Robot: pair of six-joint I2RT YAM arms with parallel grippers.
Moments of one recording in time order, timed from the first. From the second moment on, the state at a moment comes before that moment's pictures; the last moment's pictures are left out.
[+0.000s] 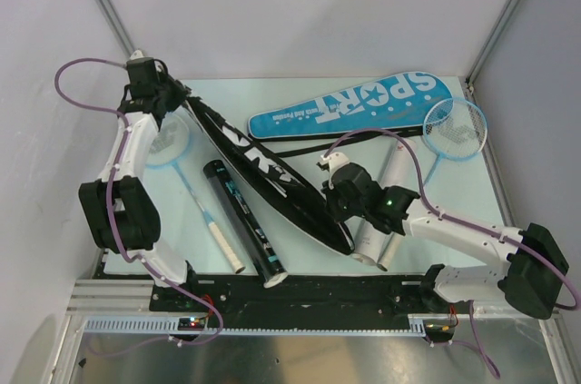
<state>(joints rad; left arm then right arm) 0.12 1.66 1.47 -0.33 0.09 -0.66 0.94 1.22 0.85 -0.40 0.13 0.34</state>
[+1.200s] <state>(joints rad) 0.13 1.62 1.42 -0.32 0.17 -0.67 0.87 1.11 0.75 -0.04 0.19 0.36</state>
